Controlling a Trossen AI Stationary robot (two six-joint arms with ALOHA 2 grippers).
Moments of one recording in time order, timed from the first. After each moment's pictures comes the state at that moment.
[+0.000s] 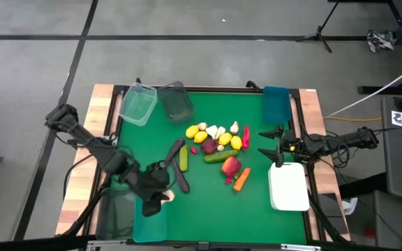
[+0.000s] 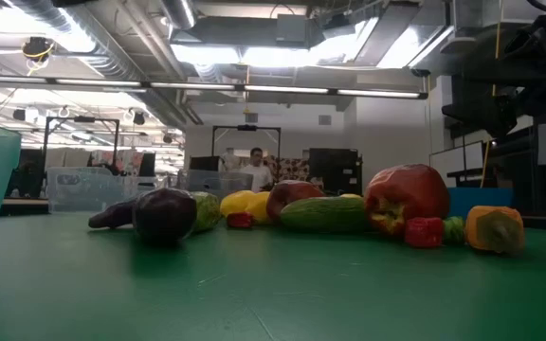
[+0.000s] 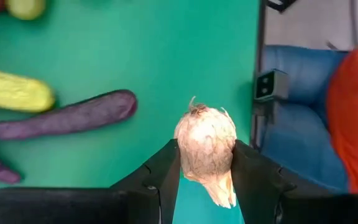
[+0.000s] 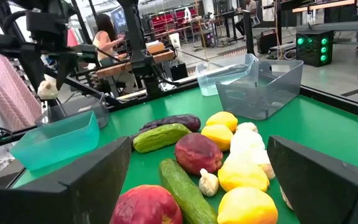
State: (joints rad) left arm -0.62 1.41 1.18 -0.69 -0.20 -0.85; right arm 0.24 0.06 0.05 -0.03 0.40 0.26
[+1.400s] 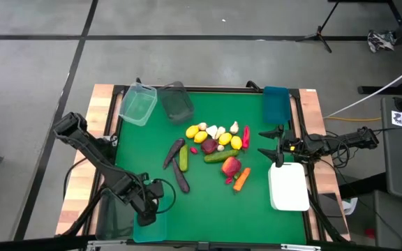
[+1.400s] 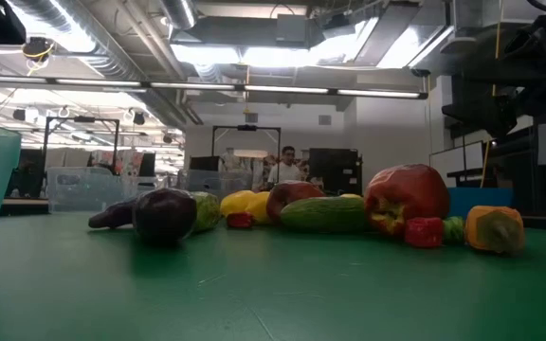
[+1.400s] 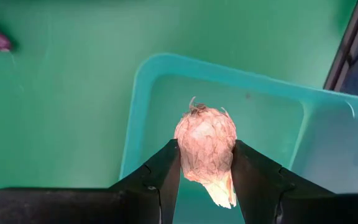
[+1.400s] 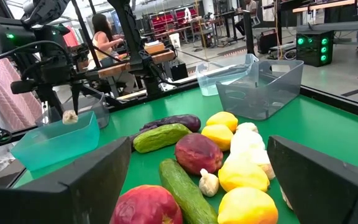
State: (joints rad) left arm -0.72 1.59 1.18 -0.90 -0.07 -1.05; right arm 0.24 0.06 0.05 -0.03 0.40 0.26
